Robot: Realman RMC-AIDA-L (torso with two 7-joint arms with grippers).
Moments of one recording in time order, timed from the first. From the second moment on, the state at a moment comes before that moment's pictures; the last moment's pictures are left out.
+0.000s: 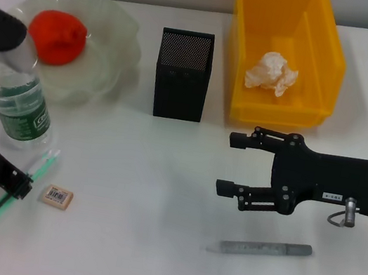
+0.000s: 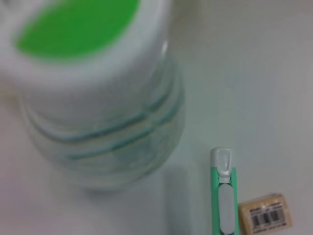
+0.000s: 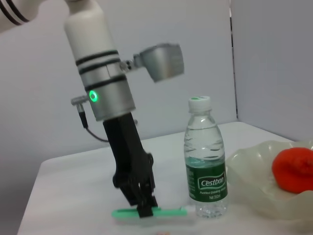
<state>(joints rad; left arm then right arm) -0.43 -2.08 1.56 1.55 2.74 1.67 -2.88 0.46 2.05 -0.90 -0.60 -1.81 -1.62 1.13</state>
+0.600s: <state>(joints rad) -0.40 -2.07 1.55 1.75 2.55 1.62 -2.79 0.43 2.05 -0.83 -0.60 -1.81 -1.65 1.14</state>
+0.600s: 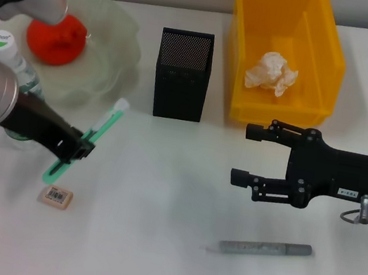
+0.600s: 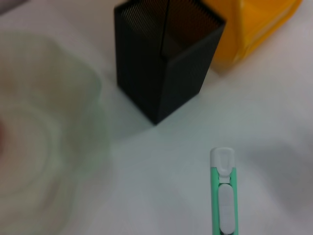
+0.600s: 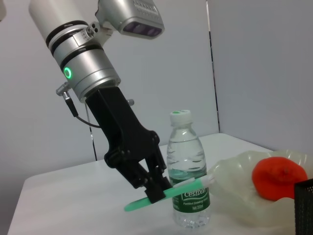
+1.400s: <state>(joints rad) -0.40 -2.07 1.56 1.87 2.41 1.46 -2.70 0.42 2.04 -0.83 -0.60 -1.81 -1.63 1.14</state>
